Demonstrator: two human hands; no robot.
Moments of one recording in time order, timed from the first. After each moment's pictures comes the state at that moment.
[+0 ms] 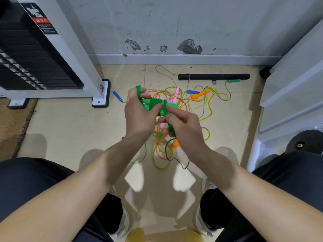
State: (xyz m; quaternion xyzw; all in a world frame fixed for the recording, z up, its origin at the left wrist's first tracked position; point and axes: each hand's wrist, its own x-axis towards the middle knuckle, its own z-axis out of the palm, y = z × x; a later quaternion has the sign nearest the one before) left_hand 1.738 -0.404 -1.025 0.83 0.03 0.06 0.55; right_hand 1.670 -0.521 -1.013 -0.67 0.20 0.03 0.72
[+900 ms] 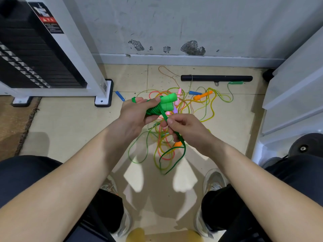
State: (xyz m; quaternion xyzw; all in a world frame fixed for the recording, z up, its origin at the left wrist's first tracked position) left_hand 1.759 -0.384 -1.015 0.58 0.21 -0.19 0.76; right_hand 1.680 -0.549 -1.019 -0.72 0.05 0.17 0.67
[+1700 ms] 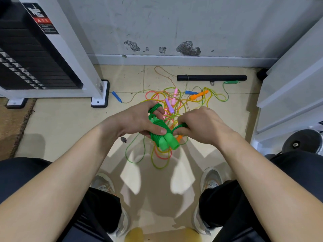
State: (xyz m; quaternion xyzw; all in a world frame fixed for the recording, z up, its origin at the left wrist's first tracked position) left_hand 1.744 -0.372 -0.986 0.75 -0.11 -0.42 0.50; right_hand 1.688 -0.586 -0.990 -0.98 -0.17 0.11 0.03
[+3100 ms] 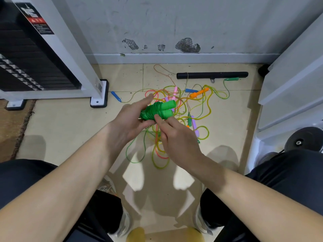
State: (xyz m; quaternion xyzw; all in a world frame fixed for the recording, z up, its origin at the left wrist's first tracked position) left_hand 1.750 -0.387 -1.009 0.54 0.22 -0.28 0.76; right_hand 1.654 -0.520 -1.054 -0.96 -0.07 -0.18 0.21
